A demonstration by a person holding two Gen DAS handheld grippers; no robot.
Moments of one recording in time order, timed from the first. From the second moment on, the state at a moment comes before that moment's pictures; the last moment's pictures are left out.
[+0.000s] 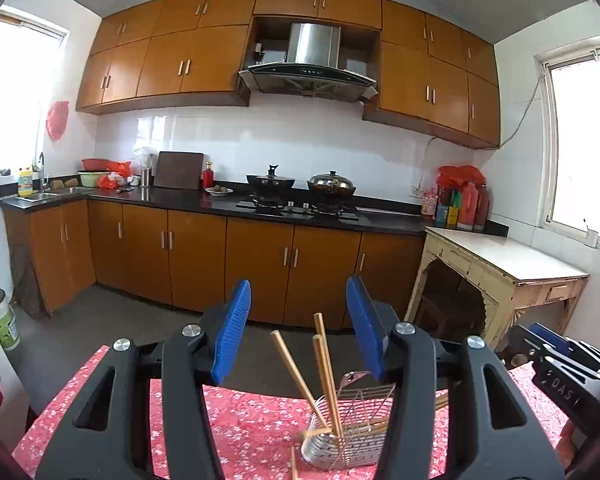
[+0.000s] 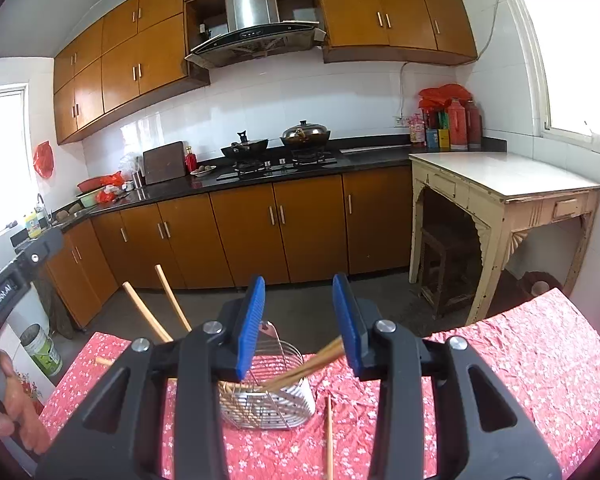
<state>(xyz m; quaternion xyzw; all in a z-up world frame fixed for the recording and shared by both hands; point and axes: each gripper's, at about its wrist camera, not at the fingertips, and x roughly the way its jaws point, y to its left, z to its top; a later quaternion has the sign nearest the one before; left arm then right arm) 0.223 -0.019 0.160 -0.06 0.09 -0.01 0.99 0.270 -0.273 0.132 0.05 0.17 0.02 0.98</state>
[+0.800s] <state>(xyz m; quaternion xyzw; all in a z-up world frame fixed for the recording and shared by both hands) 0.134 0.028 0.071 -0.04 0.15 0.01 0.99 0.176 -0.306 0.030 0.04 0.24 -0.01 0.97</state>
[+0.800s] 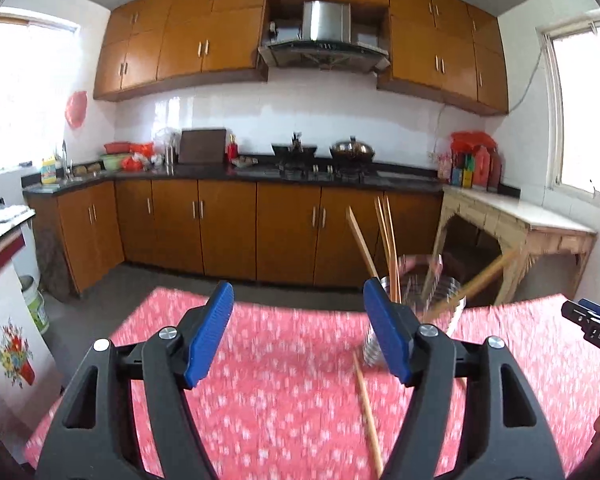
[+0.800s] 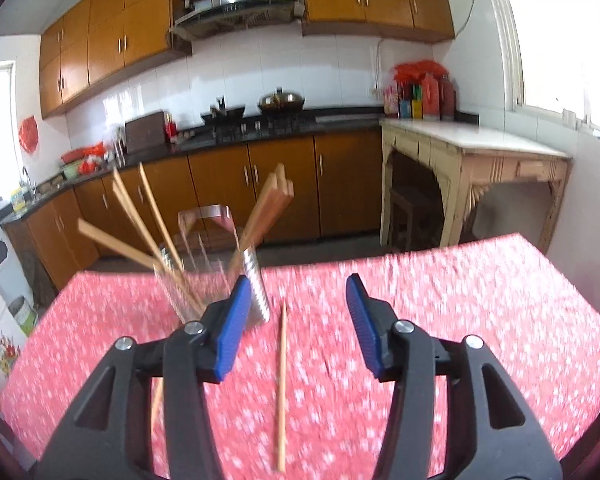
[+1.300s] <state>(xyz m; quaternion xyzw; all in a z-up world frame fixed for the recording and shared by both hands) 0.126 -0.017 -0.047 -0.02 0.29 -0.05 0.95 0.169 -0.277 -0.106 0.02 0.39 0.03 0.92</state>
